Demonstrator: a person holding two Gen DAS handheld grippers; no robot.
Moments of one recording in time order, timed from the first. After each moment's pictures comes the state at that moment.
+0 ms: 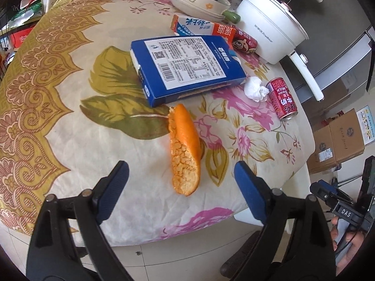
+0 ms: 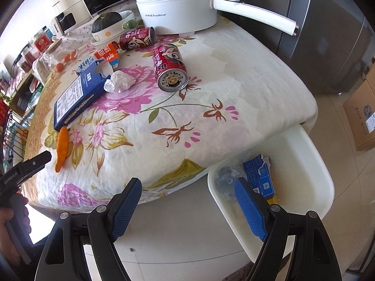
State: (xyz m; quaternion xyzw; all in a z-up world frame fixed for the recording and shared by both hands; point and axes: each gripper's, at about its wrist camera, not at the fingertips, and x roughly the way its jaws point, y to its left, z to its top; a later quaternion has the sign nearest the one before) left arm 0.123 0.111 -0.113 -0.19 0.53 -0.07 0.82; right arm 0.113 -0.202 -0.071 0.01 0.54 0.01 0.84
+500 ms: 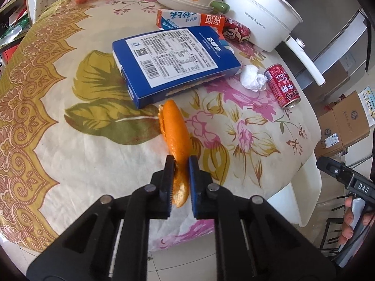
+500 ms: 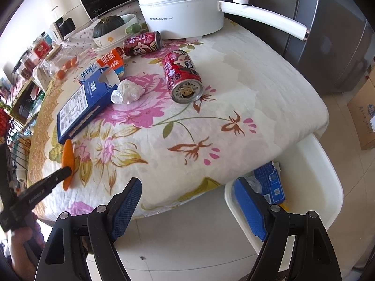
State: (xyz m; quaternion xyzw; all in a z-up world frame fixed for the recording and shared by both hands) left arm 0.128 0.100 -0.118 -0.14 0.53 -0.09 0.83; right arm 0.138 -0.179 -0.070 0.03 0.53 0.02 0.85
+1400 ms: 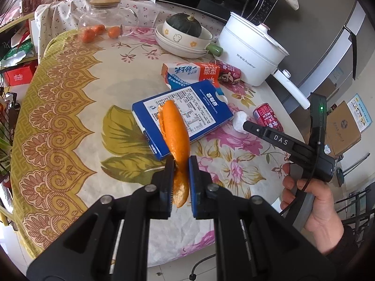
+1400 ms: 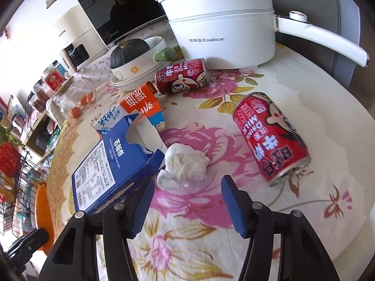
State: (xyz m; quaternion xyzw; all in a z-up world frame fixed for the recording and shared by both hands) left arm 0.137 0.139 -0.062 -0.14 0.46 -0.10 0.87; right arm 0.241 -0.109 -0.104 0.09 0.45 0.07 0.89
